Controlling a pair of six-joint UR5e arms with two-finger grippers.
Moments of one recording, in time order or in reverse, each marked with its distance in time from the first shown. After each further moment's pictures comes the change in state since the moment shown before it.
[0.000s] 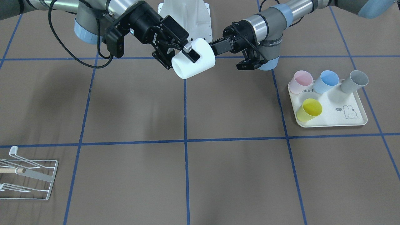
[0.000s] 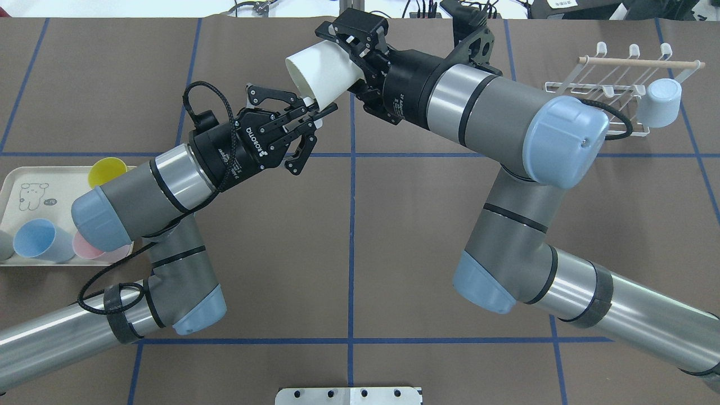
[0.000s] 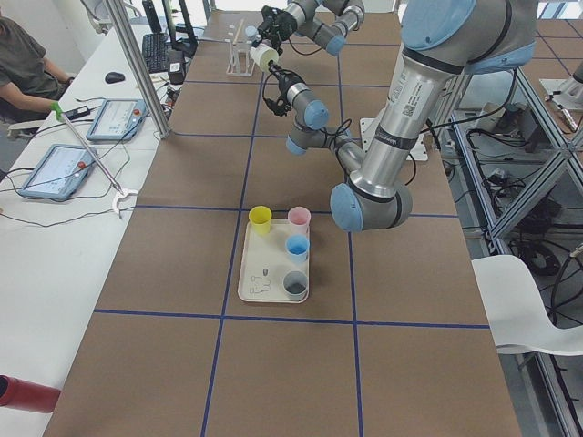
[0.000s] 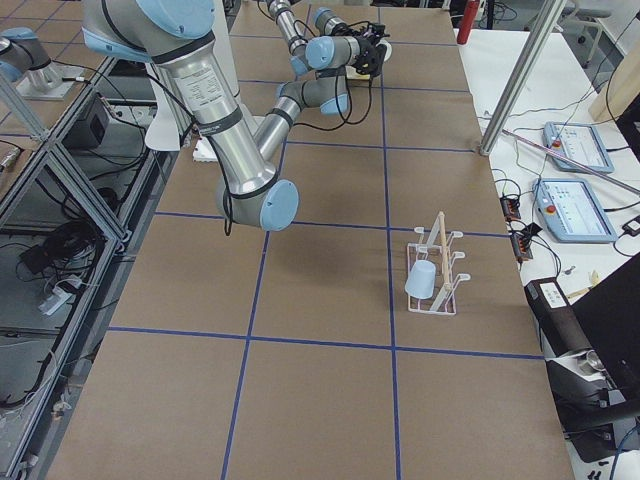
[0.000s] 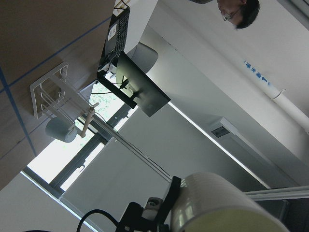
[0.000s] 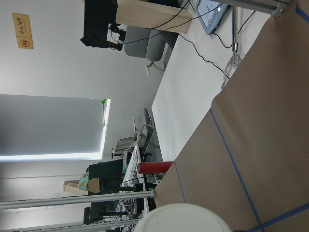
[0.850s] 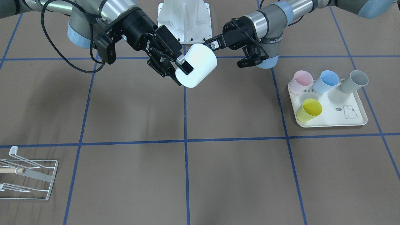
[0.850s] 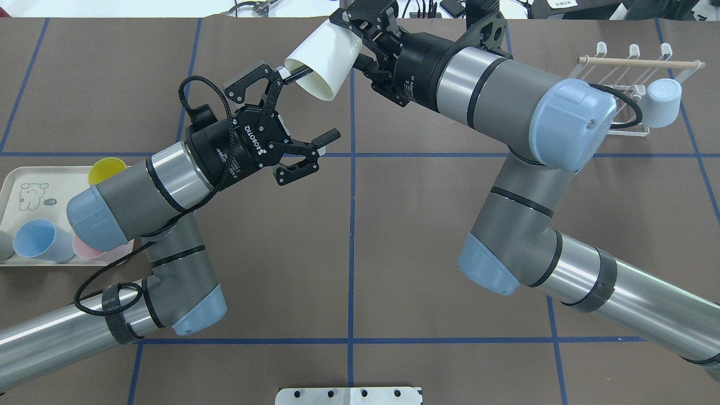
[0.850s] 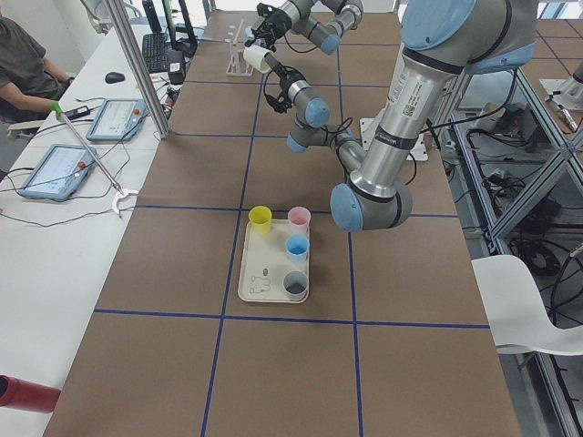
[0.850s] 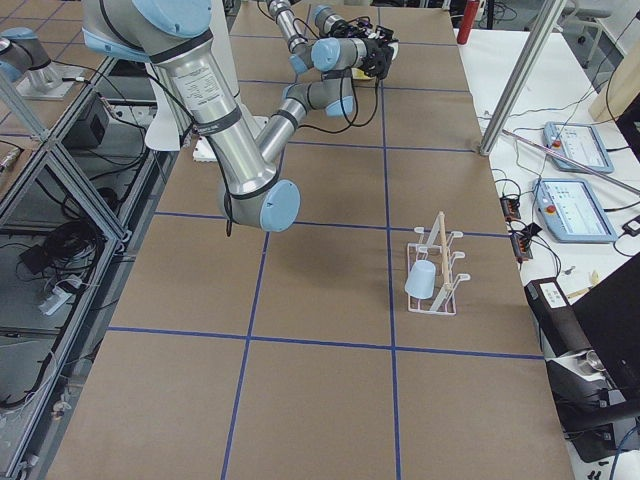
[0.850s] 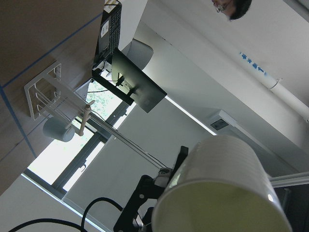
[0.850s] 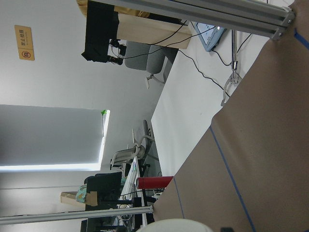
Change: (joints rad) left arm -0.002 0.000 -0.021 0.001 -0.003 0.060; right arm 0.047 -0.001 -0.022 0.001 0.001 0.000
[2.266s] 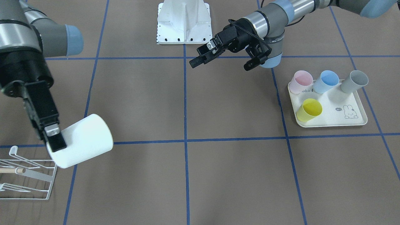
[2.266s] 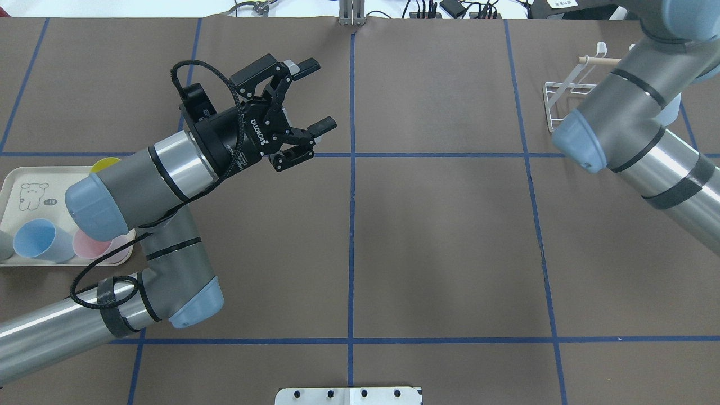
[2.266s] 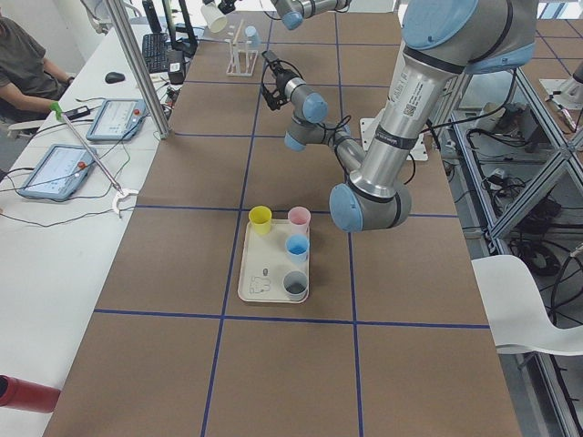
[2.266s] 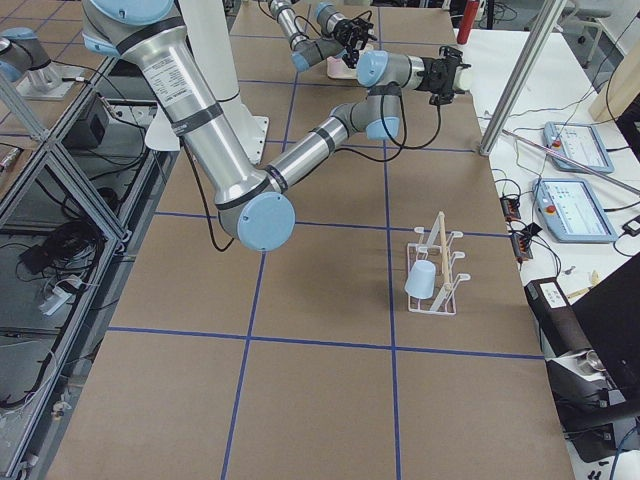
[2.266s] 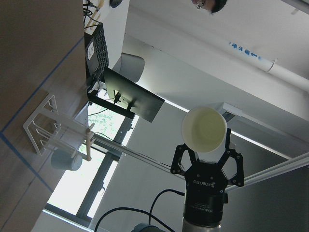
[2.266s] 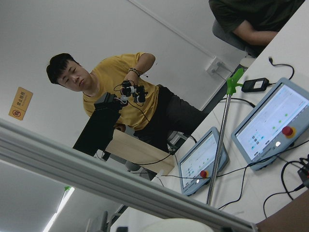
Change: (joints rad) left arm -0.028 -0.002 -0.025 0.146 -0.009 0.311; right arm 0.376 -0.096 -0.116 -0.023 0.054 -0.296
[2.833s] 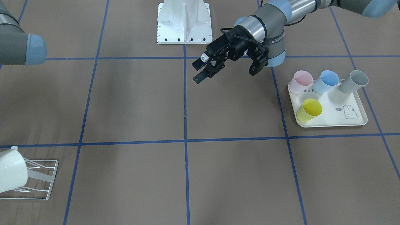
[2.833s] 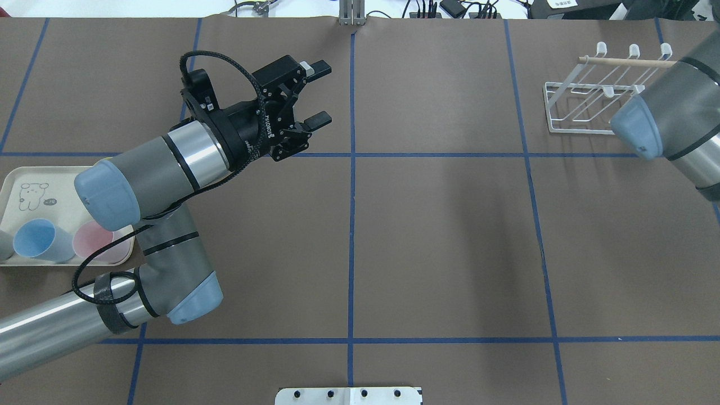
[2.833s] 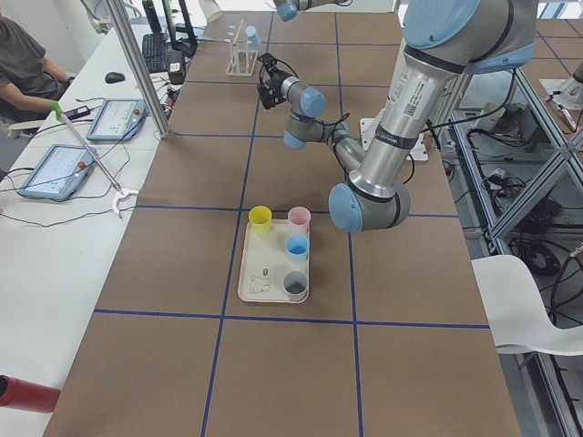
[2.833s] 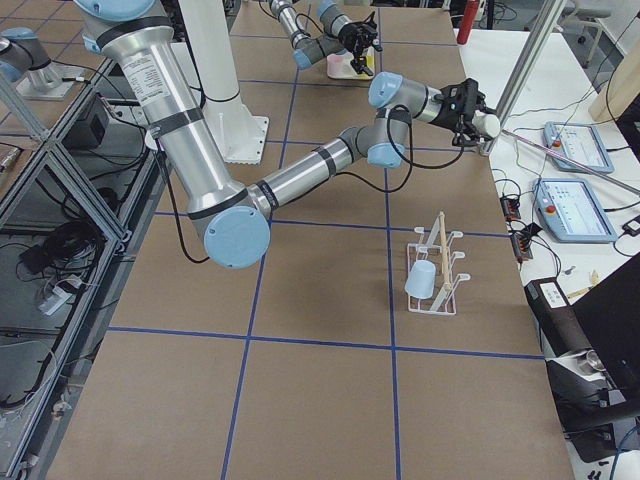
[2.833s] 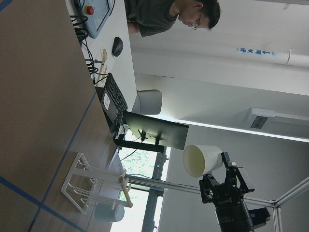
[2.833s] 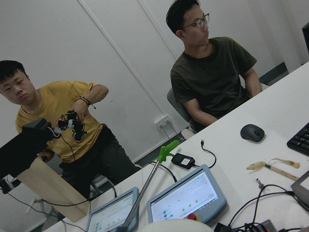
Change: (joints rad) left arm -0.008 0.000 -0.008 0.148 -0.002 0.154; right arm 0.090 -0.122 -0.002 -0.097 -0.072 -0.307
